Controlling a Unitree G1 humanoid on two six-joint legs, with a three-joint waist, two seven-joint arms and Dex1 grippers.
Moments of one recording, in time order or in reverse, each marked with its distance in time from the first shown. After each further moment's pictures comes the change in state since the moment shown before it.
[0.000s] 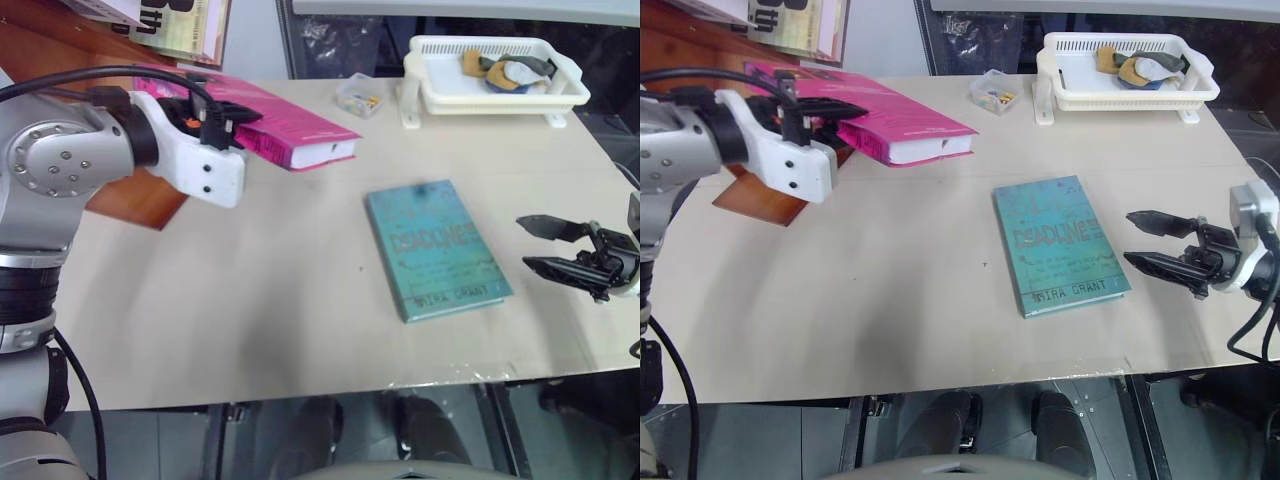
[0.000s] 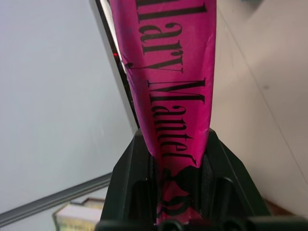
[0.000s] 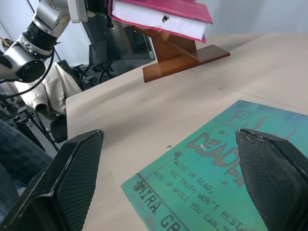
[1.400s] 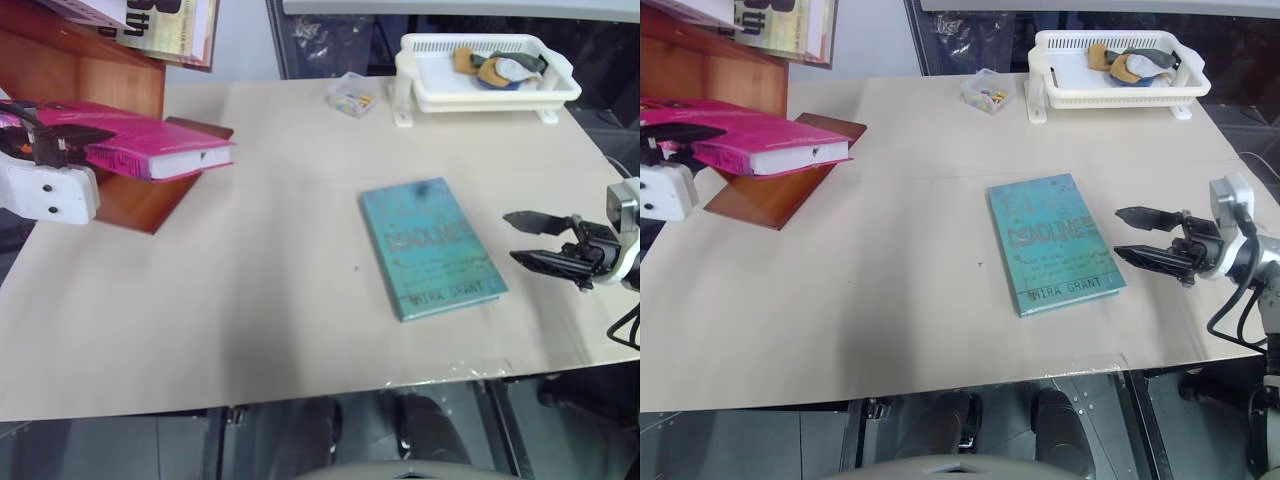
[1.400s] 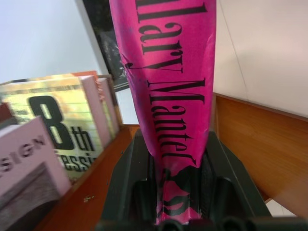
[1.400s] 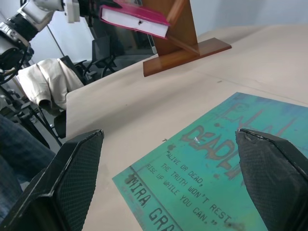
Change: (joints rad) left arm 0.282 0.261 0.262 0.499 -0.017 -0.413 0.104; right arm -0.113 0.028 0.072 0.130 -0.089 -0.035 0.065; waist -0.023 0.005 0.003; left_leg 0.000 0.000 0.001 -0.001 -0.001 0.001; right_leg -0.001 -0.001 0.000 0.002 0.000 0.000
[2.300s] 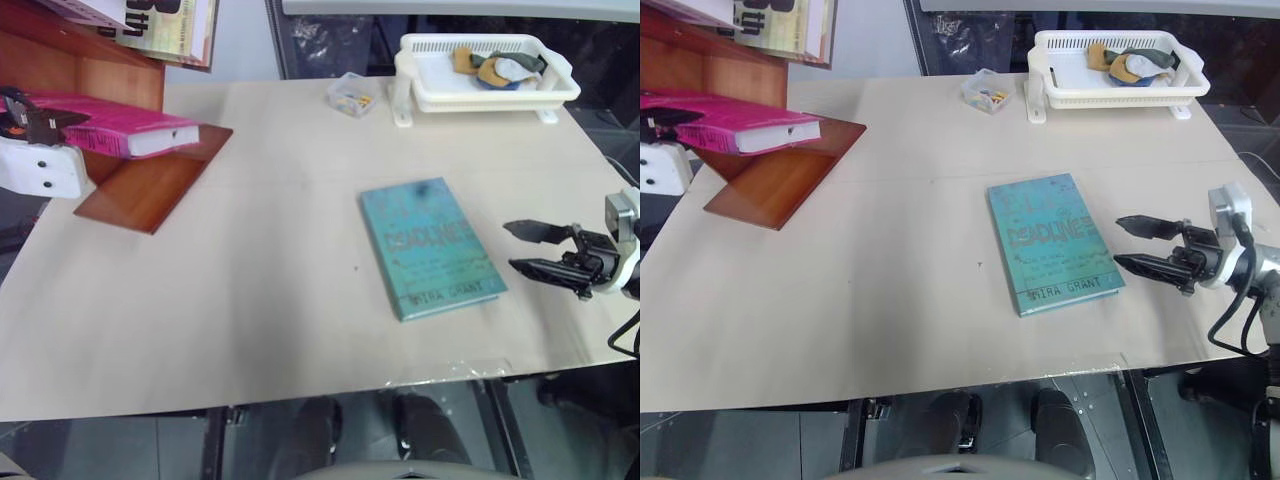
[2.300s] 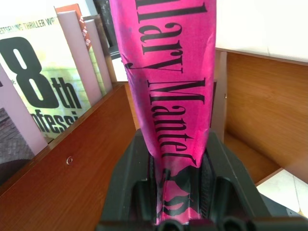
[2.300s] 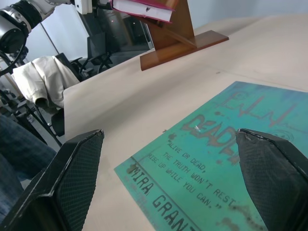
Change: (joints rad) left arm -0.407 -0.014 -0.312 0.454 0.222 -0.160 0.199; right arm 0.060 0.001 -0.011 -0.040 0.000 -0.001 -0.021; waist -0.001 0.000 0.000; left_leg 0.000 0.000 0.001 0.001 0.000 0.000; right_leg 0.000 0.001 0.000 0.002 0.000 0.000
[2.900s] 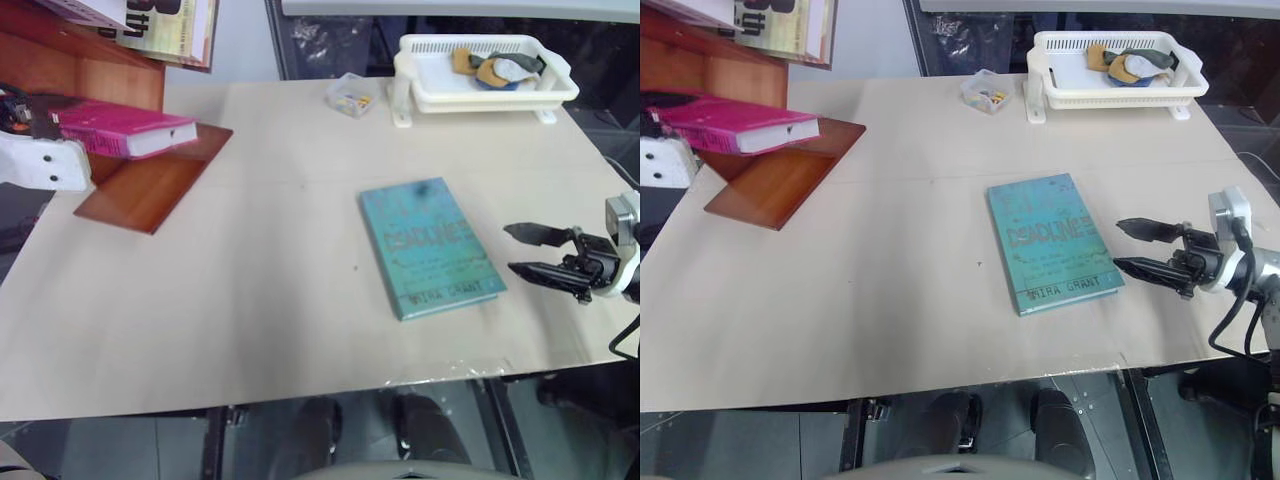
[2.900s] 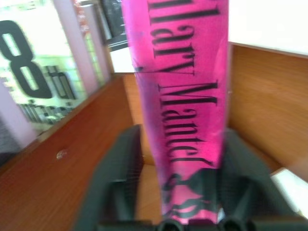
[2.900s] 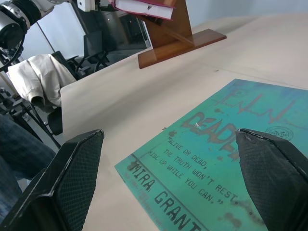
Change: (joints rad) left arm -0.055 -0.007 -0.045 0.063 0.044 0.004 0.095; right arm 0.027 0.000 -0.011 -0.031 0.005 0.000 -0.020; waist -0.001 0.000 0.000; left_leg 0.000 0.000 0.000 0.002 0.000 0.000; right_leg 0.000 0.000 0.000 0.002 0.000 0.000
